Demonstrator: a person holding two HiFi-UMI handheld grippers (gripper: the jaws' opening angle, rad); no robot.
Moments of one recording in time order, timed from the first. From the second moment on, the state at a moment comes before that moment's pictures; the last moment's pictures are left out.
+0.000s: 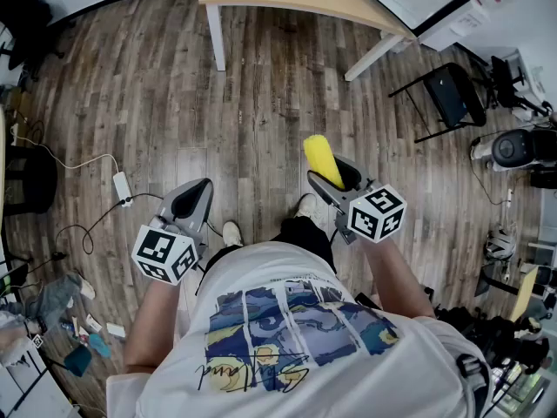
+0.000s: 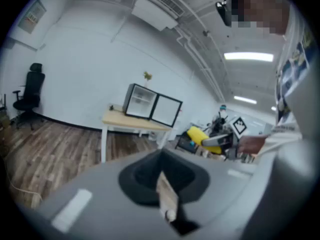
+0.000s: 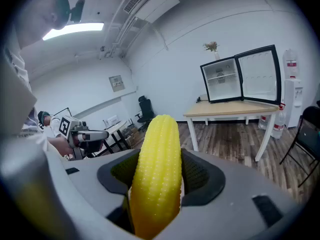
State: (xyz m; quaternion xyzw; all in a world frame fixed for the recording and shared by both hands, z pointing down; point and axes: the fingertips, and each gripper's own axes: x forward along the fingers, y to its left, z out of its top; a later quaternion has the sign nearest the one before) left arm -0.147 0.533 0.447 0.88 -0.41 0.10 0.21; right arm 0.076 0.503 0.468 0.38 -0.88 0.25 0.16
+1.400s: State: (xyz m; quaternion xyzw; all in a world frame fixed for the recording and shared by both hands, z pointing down) left arm -0.006 0.262 0.441 0.94 -0.27 0.15 0.16; right arm 0.159 0.261 0.489 0.48 -0.82 0.25 0.17
